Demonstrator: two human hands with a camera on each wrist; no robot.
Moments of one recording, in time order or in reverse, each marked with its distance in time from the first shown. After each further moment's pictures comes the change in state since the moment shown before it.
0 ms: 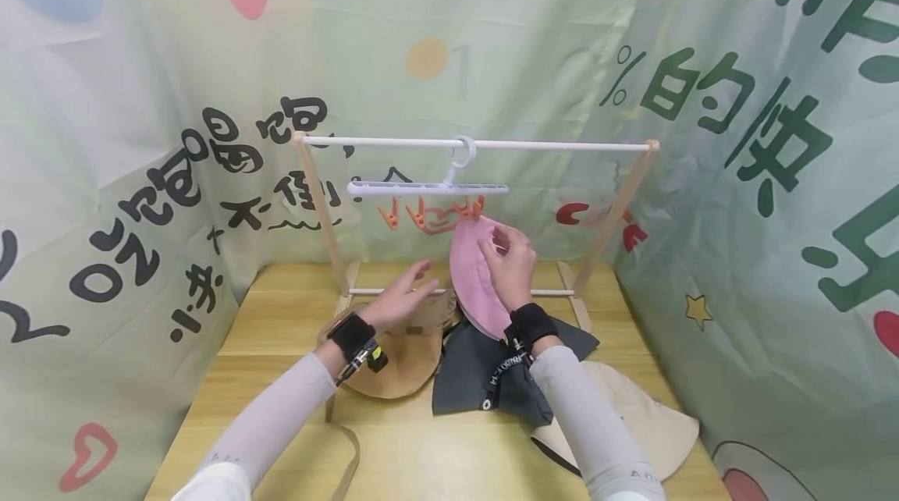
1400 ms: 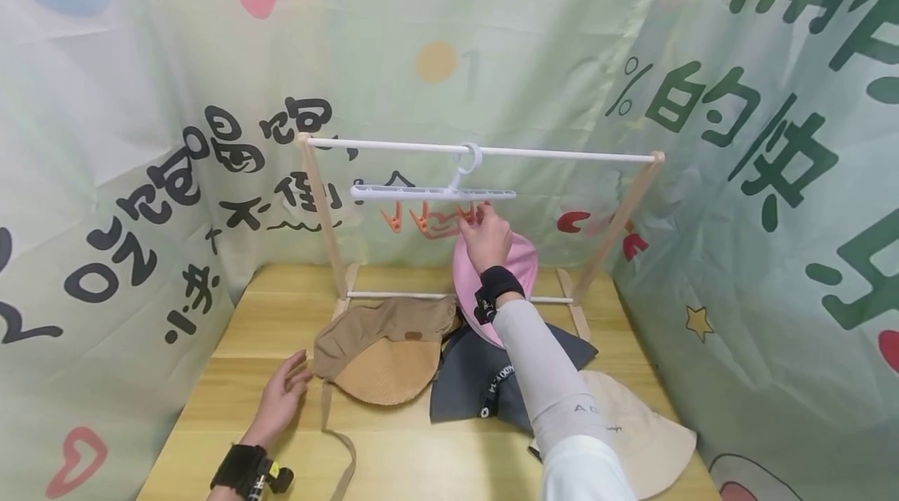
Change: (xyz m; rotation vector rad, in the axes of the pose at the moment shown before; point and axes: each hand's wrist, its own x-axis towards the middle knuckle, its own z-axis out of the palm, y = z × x) left_hand -0.213 -0.168 -0.016 -0.202 0.442 -0.363; right_hand 0.052 -0.014 0.056 -0.234 -0.021 0.023
